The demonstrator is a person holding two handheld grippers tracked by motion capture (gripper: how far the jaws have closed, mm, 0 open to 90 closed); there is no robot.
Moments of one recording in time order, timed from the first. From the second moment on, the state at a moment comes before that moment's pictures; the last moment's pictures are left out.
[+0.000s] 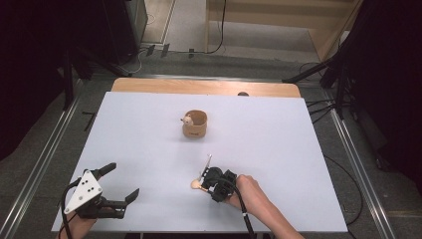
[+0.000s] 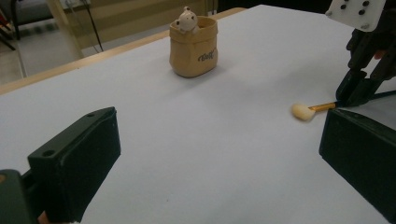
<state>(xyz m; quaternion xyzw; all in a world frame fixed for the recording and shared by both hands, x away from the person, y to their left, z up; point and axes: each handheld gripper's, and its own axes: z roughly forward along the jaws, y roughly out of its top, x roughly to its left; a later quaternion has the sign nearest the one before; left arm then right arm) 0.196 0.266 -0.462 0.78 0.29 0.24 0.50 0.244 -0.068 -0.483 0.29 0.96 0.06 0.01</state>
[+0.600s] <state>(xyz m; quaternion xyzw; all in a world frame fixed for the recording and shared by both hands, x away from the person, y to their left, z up) 0.195 0.266 -0.462 0.78 0.29 0.24 0.50 0.246 -0.074 -0.483 0.29 0.95 0.07 0.00</state>
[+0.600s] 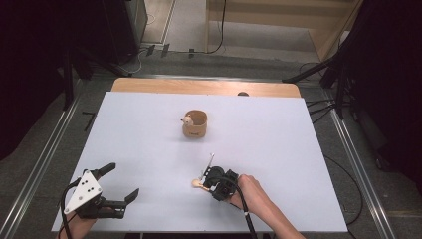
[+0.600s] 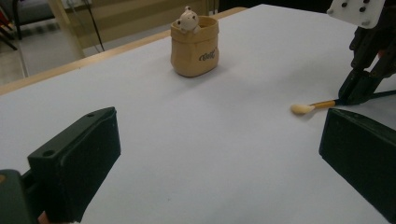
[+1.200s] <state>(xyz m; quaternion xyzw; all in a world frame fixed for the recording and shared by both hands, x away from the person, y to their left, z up) 0.195 0.266 -0.462 0.78 0.29 0.24 0.50 0.245 -0.095 -0.461 0.31 0.94 0.15 0.01</state>
